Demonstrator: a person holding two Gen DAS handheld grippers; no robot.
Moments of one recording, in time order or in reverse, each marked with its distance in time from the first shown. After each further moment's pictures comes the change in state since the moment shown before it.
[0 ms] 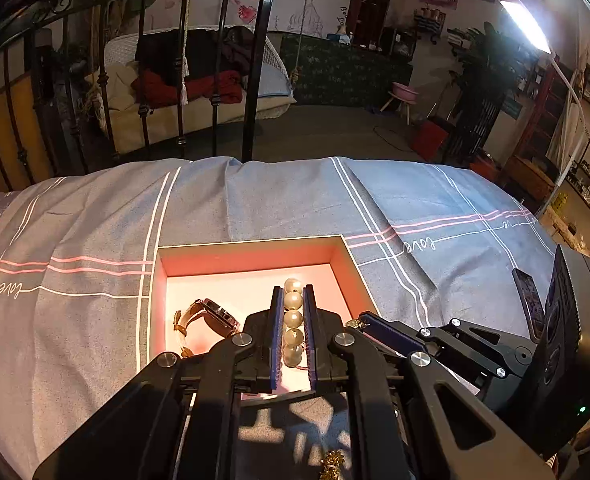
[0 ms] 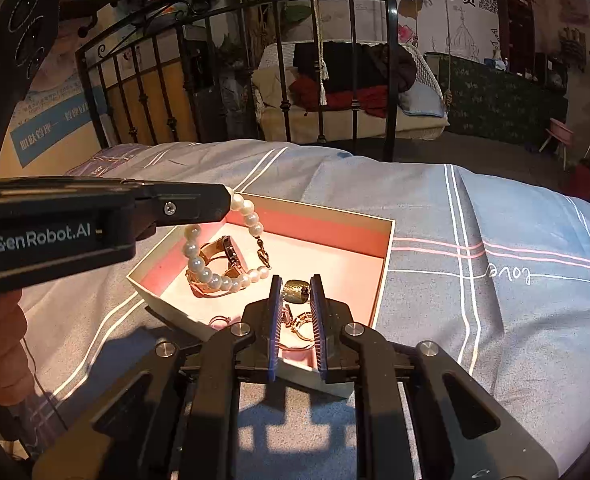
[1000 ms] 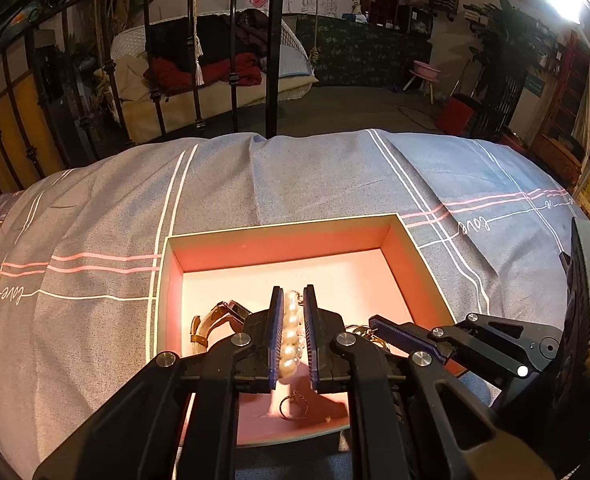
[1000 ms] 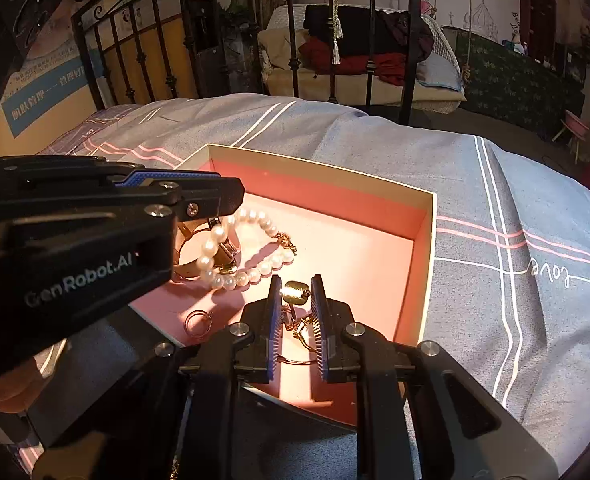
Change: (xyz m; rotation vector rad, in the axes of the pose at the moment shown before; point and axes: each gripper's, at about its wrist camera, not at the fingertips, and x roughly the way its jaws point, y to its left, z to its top) left arm 0.042 0.017 -0.005 0.032 0.046 0.102; right arm 0.057 0.004 -0.002 -0.048 0.134 0.003
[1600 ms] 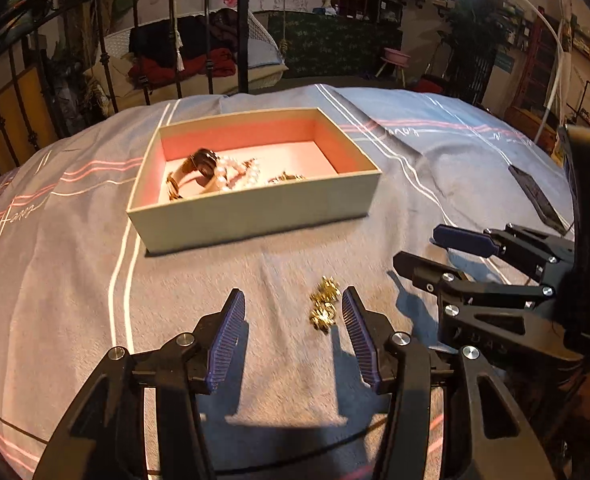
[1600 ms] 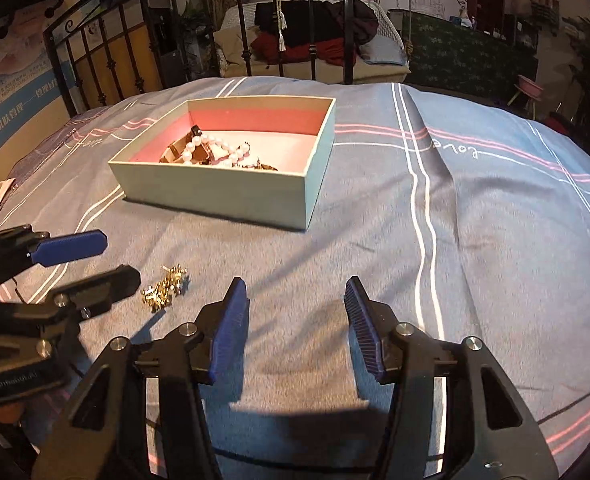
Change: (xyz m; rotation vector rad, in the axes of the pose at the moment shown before) left arm -0.065 -0.048 -0.136 0.086 0.026 -0.048; right arm -0.088 -0.010 -0.108 0.133 0.014 -0.100
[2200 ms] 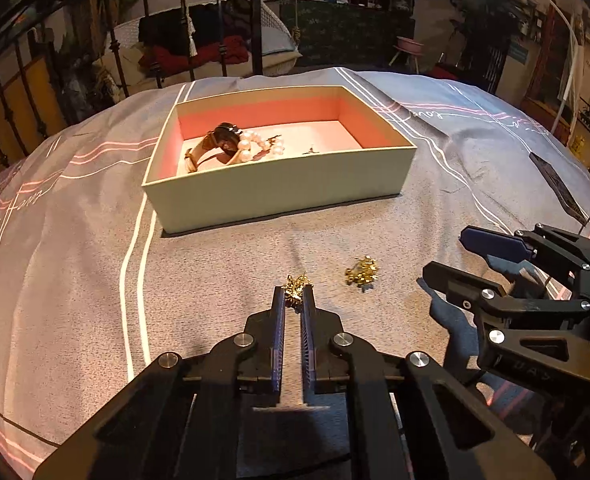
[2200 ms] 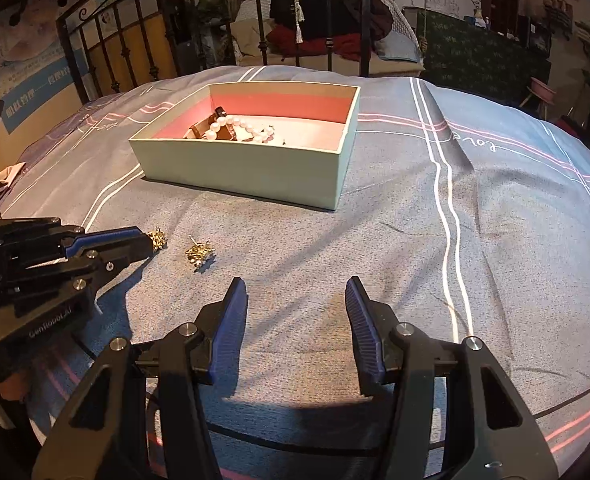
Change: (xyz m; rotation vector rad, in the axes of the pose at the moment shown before) left arm 0.014 0.028 -0.004 -0.038 0.036 0.062; right arm 0.002 0.019 -0.007 -0.051 0.024 0.032
